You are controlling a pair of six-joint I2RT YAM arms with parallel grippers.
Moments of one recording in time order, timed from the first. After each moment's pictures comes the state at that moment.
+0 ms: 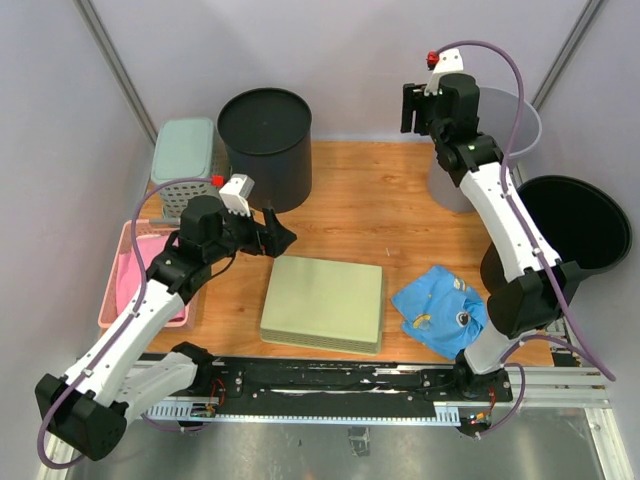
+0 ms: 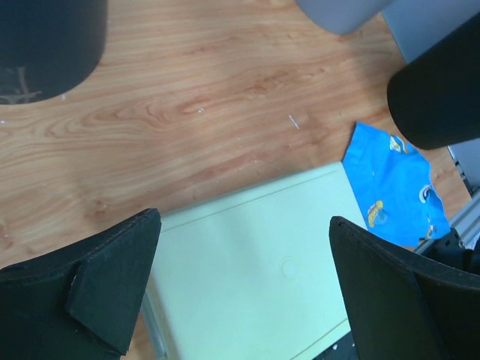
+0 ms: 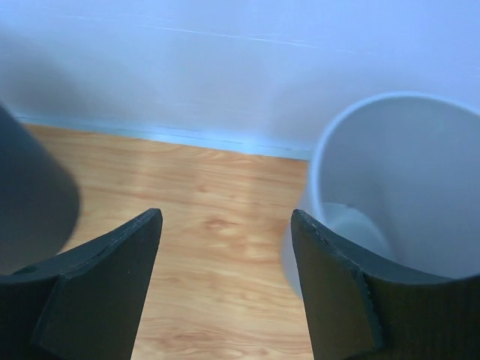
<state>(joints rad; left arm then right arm) -0.41 0.92 0.86 -0.31 0.23 -0.37 0.30 1.65 1.77 -0.35 0.18 0.03</state>
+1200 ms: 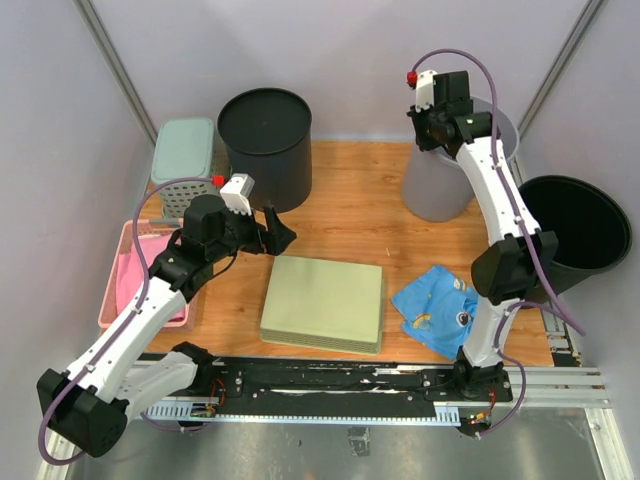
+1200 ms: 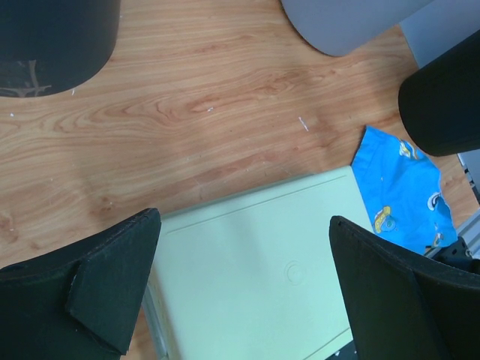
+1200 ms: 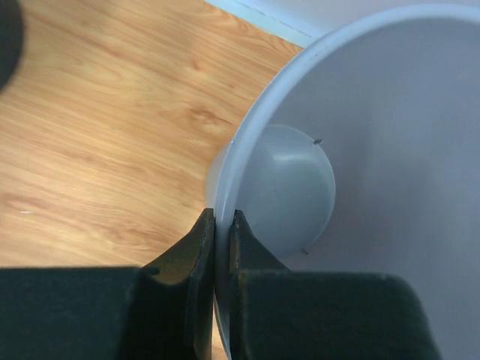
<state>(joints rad) -0.44 0.95 0.86 -0.30 0.20 -0.38 0.22 1.92 2.09 -0.82 0.05 -0.24</state>
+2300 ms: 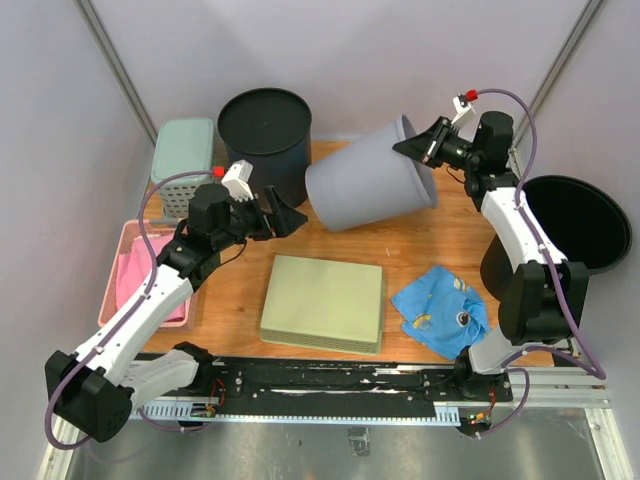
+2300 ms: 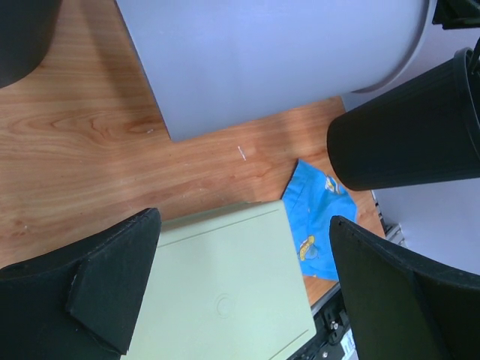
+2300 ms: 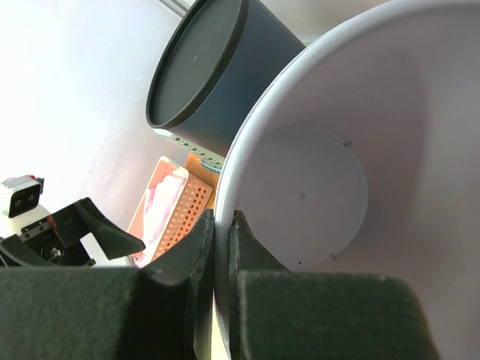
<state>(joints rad) -0.44 1.03 0.90 -0.17 0.27 -0.63 0.05 1.58 1.35 0.08 -0.80 0.70</state>
